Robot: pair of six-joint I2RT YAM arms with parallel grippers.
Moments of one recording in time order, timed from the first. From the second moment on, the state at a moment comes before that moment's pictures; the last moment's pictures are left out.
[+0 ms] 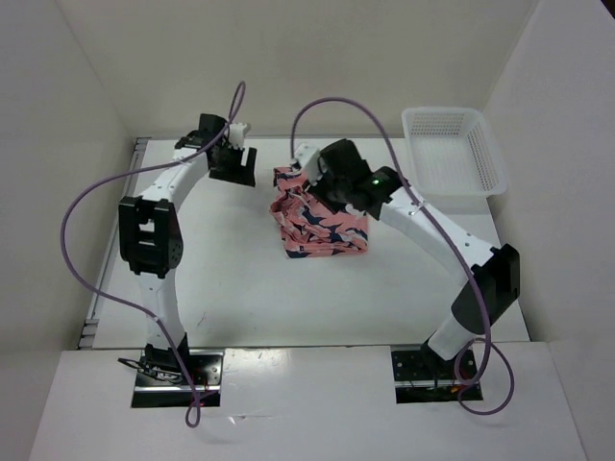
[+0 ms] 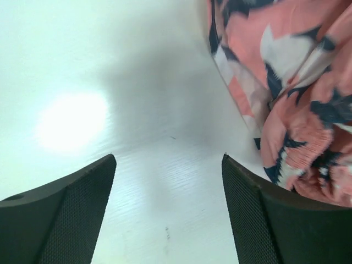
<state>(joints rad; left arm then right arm) -0.14 2.09 1.80 -0.68 0.25 0.07 0.72 1.62 1.57 -0.71 0.08 -0.38</state>
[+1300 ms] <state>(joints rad) -0.43 2.32 2.09 -0.69 0.29 0.07 0.24 1.85 1.19 -0.57 -0.34 -0.07</state>
